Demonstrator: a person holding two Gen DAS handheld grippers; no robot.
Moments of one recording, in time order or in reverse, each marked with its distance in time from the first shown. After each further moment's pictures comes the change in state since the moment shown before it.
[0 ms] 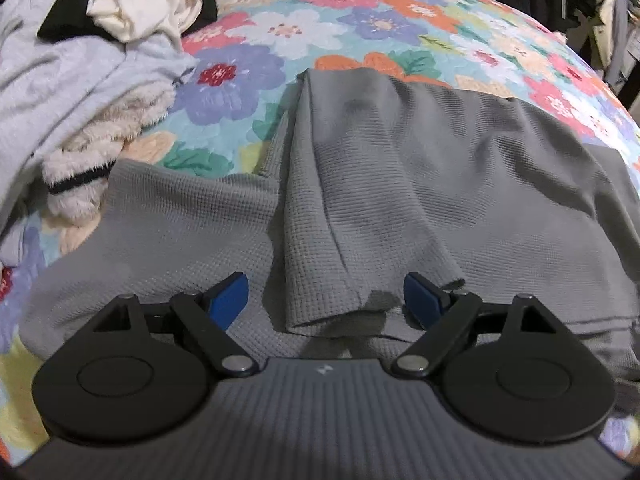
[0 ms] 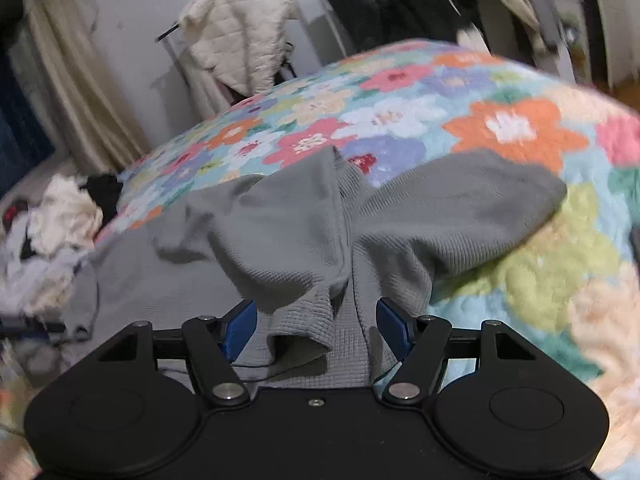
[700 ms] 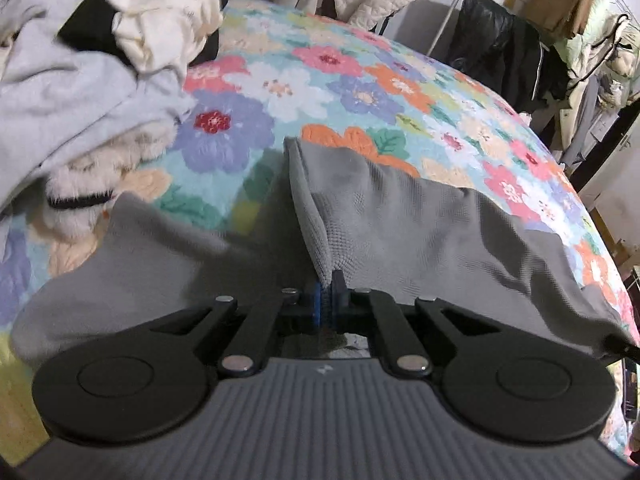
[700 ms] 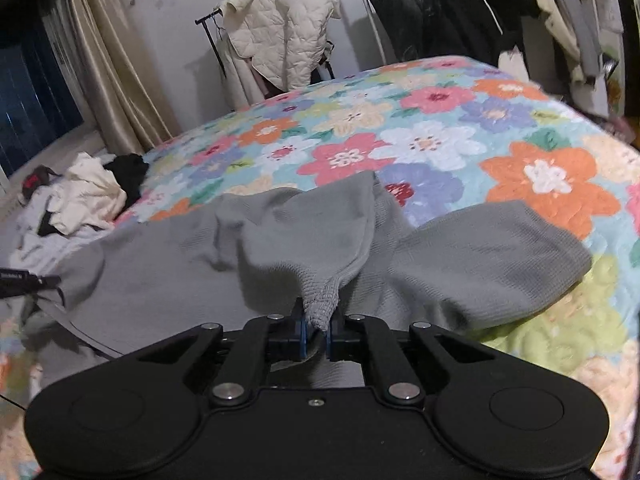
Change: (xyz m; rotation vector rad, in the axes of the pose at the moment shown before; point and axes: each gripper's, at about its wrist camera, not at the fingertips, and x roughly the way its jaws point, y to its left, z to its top) left arm -0.049 0.035 0.010 -0.156 -0.171 -0.145; right arm -0.001 0.023 0.030 -0.149 0.015 0.043
